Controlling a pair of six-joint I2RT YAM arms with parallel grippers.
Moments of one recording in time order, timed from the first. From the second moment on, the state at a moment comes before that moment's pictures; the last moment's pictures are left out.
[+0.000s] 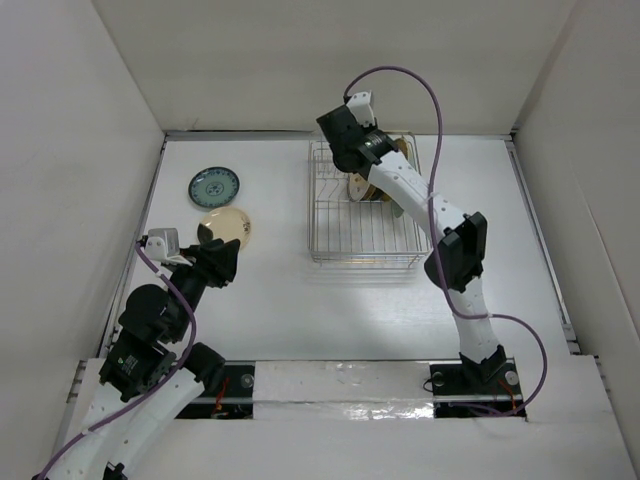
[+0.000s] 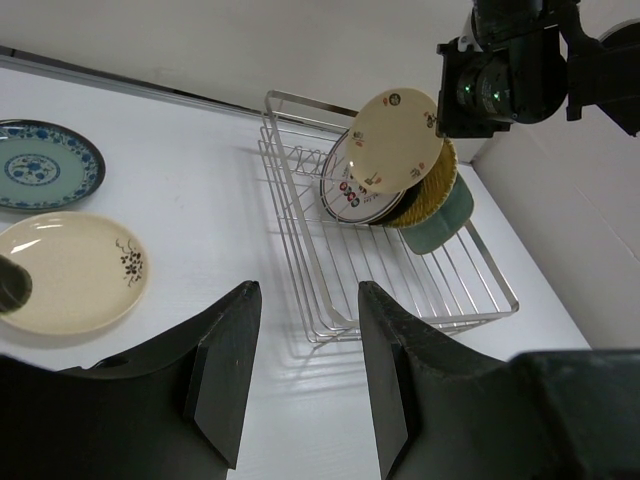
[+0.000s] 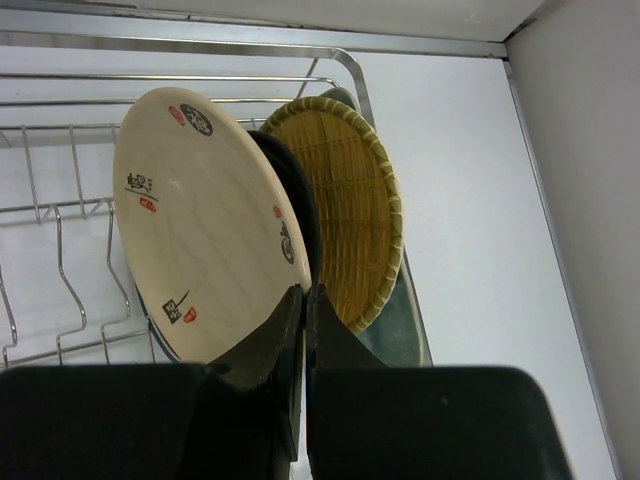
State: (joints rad) left arm -0.58 0.27 0.70 -0.39 -0.29 -0.43; right arm 0.66 2.21 2.34 -0.92 0.97 0.26
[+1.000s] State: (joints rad) left arm -0.62 0.27 0.70 -0.40 -0.26 -0.44; right arm 0.72 2.44 2.61 -1.03 1.17 0.21
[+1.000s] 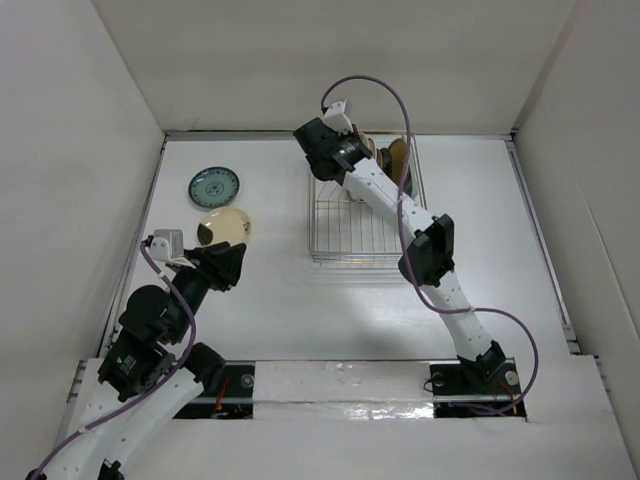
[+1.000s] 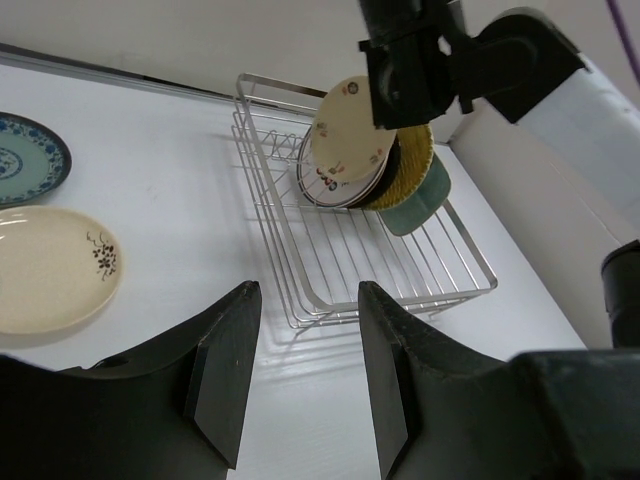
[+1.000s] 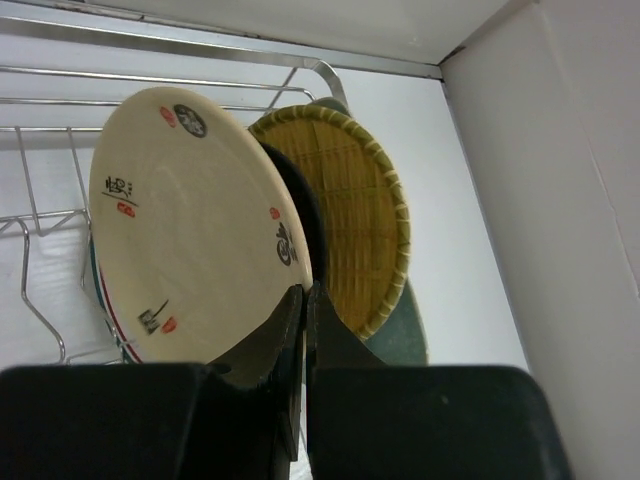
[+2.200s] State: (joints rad) left arm -0.58 0.55 0.70 -0.42 -0.35 -0.48; right arm 0.88 1.17 1.08 -0.06 0.62 0.32
